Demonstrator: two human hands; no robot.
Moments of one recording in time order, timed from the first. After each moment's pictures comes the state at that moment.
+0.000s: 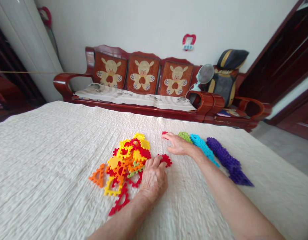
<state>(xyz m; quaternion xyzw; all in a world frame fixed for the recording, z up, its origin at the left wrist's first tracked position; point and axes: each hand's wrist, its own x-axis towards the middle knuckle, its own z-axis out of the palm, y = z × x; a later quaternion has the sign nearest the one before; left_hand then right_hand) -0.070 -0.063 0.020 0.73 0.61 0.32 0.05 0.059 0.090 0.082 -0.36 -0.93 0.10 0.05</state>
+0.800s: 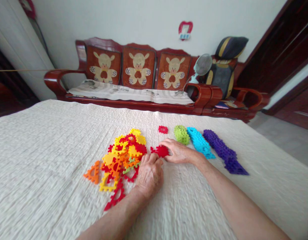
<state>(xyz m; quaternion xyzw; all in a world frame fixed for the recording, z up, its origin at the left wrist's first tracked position) -0.070 -0.068 0.019 0.75 0.60 0.29 0.04 0.082 0.050 0.060 -0.28 -0.94 0.17 0.09</state>
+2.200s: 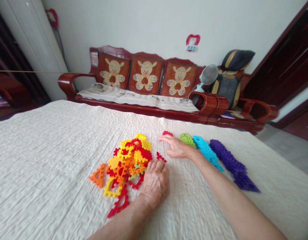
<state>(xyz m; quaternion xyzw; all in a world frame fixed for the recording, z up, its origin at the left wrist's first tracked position) -0.068 -0.065 0.015 0.75 0.60 0.27 0.03 0.053 0.107 0.067 -0.29 -0.95 0.09 0.11</state>
